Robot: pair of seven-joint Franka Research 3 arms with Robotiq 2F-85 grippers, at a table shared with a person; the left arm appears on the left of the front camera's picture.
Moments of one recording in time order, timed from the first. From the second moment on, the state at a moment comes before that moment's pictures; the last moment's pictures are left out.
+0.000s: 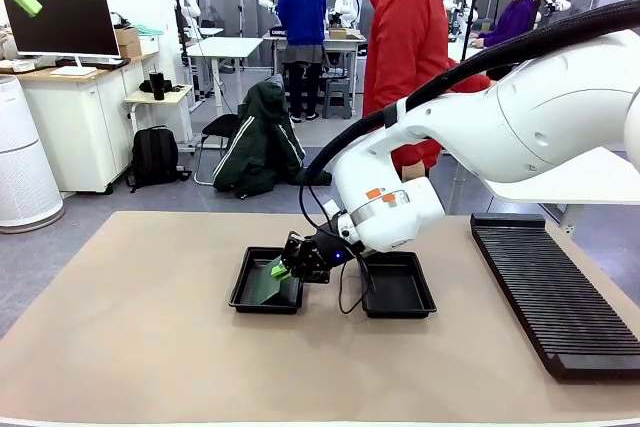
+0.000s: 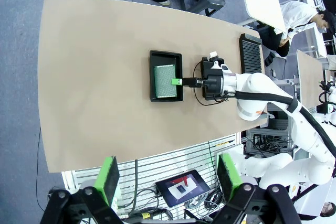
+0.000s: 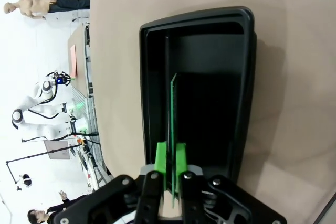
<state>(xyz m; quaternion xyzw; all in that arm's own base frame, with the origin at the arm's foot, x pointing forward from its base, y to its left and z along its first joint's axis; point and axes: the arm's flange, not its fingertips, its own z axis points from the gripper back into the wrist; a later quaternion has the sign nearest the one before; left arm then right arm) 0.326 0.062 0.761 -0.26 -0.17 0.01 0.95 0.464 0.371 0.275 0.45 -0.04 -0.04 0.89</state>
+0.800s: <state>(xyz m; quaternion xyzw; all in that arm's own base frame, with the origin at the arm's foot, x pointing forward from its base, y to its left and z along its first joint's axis) 0.326 0.062 0.761 -0.26 -0.17 0.01 0.95 0.471 0.385 0.304 0.36 -0.03 -0.02 0.93</state>
